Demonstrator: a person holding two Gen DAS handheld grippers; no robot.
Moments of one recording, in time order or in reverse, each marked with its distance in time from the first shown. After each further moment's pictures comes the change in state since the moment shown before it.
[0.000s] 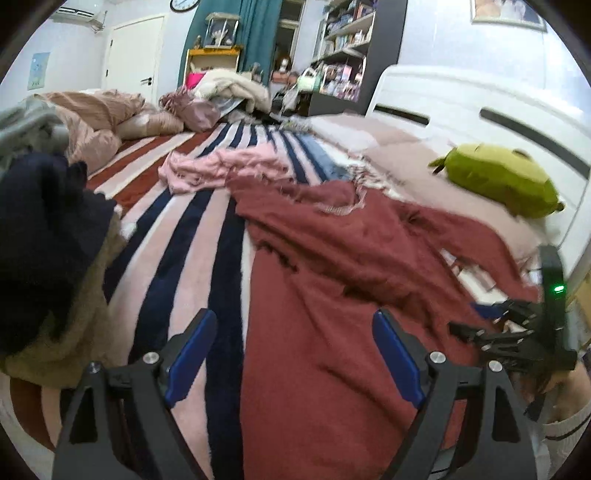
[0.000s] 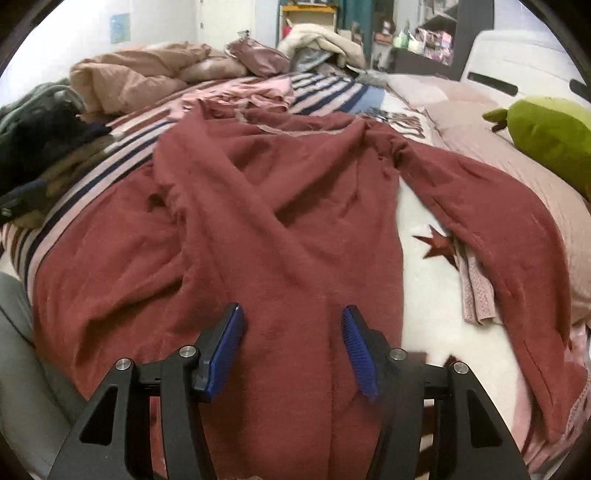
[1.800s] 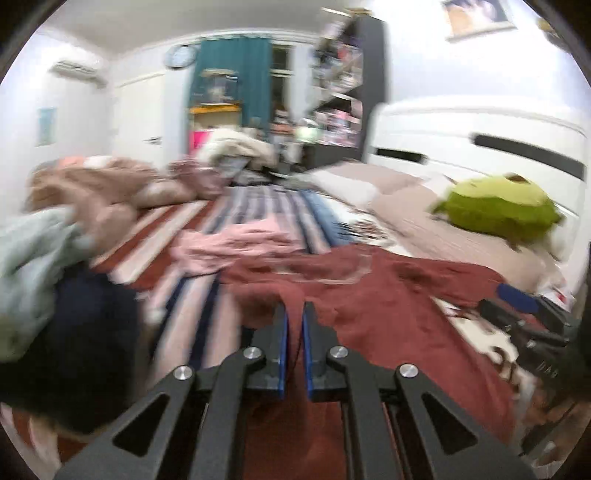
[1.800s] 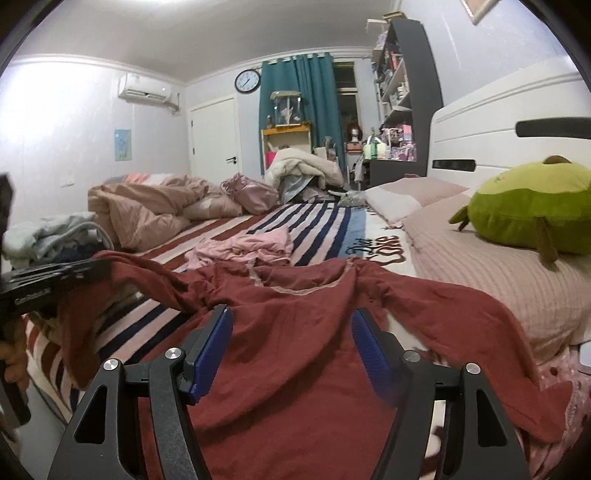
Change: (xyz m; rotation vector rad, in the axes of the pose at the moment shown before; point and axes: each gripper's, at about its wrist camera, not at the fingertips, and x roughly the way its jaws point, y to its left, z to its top) left arm -0.040 -0.038 0.058 0.125 -0.186 0.006; right arm -0.087 0.016 0.025 0.138 -0.519 -0.029
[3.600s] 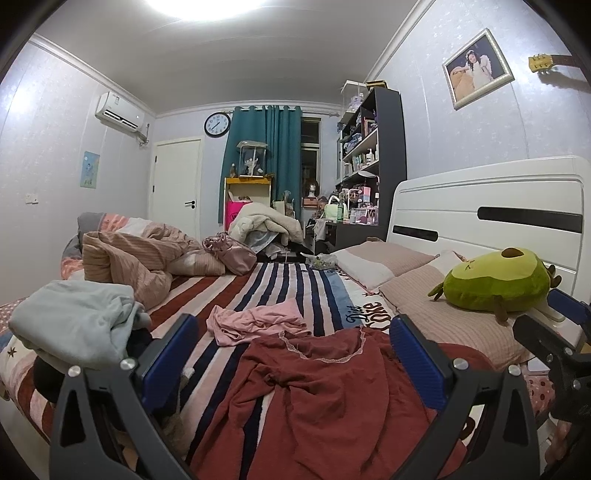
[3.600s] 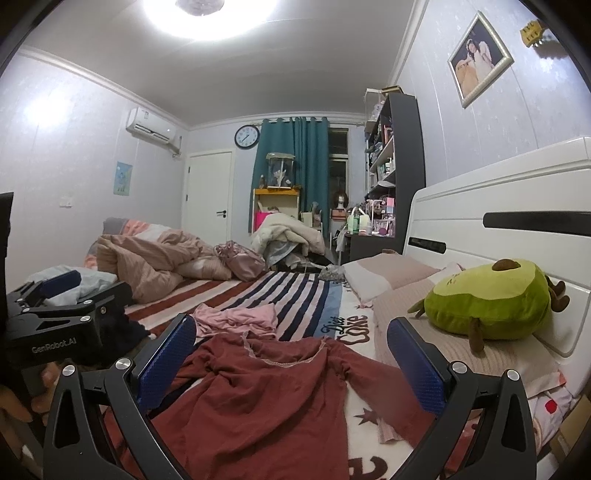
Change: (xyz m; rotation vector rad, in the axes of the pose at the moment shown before) left arm -0.130 -0.049 0.029 -0.057 -0.333 0.202; right arm -0.125 0.044 0.065 -0.107 -0.252 -0.092
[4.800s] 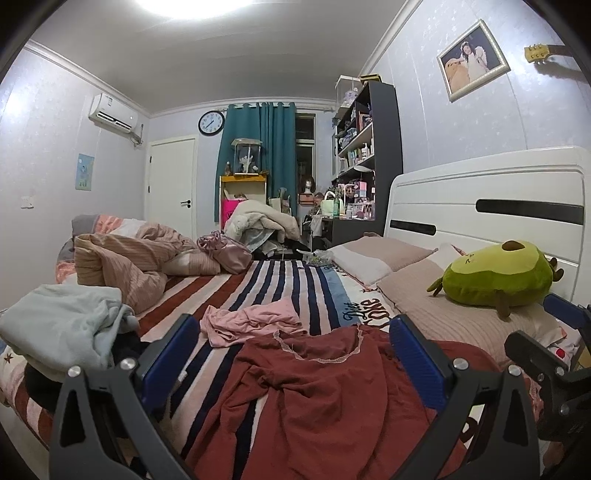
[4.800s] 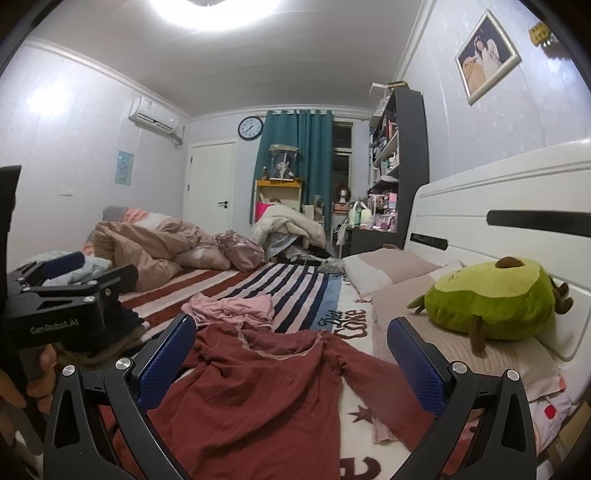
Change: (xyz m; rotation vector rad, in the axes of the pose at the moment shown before) left arm 0.015 -0.011 0.003 0.022 0.009 -0.010; right arm 0.013 -0.008 -0.007 -0.021 0.036 -0.002
